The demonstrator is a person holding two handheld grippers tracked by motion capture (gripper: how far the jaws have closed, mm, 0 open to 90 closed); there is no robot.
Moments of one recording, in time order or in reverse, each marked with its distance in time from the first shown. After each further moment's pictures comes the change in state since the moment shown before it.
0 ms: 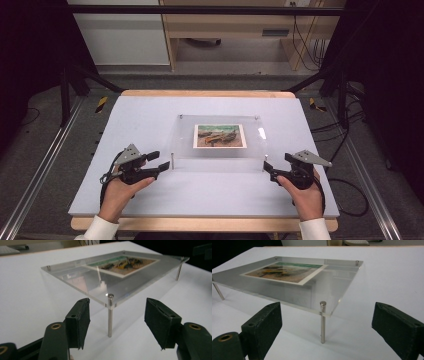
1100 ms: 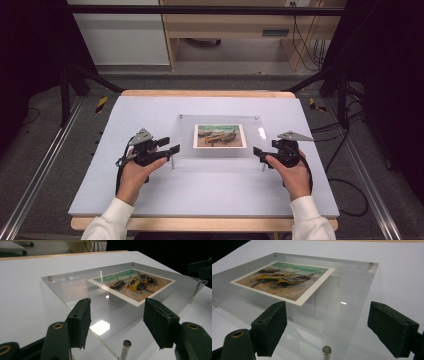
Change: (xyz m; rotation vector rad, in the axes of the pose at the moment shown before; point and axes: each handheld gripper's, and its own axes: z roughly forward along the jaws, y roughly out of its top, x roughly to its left) left arm 0.014 0.023 0.051 0.005 0.033 -0.078; right arm -0.004 0.034 0.054 0.101 0.046 0.008
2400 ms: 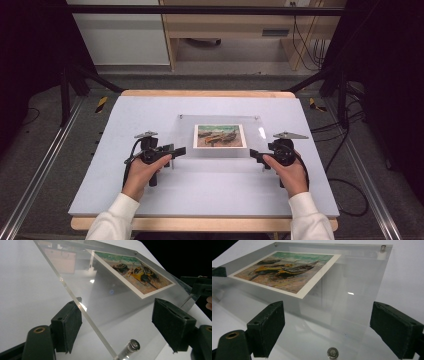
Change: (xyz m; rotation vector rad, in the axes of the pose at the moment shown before) left arm 0.011 -0.012 0.026 0.120 -0.076 -0.326; right arm -0.003 -0.004 0.016 0.080 0.045 0.052
